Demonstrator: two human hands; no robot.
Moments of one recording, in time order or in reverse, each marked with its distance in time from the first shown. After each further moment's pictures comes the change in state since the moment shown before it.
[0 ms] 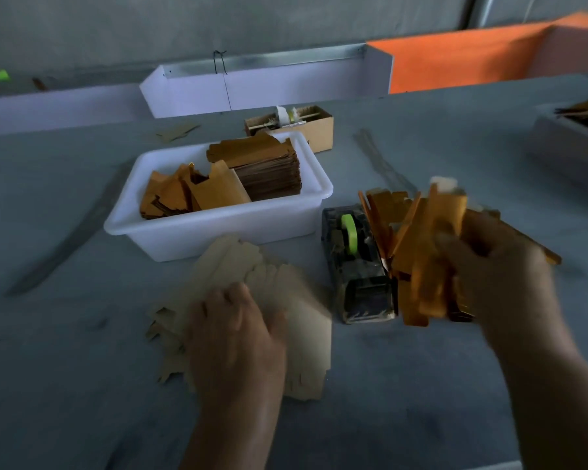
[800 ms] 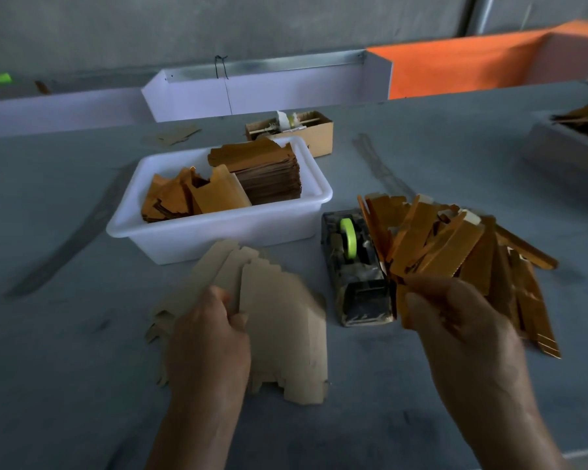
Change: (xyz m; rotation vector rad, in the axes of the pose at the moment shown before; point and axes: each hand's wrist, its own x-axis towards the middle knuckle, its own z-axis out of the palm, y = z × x) left_hand 0.015 -0.022 -0.005 -0.412 0.012 -0.125; right_hand -0.064 -0.002 0.016 0.067 0.001 -0.054
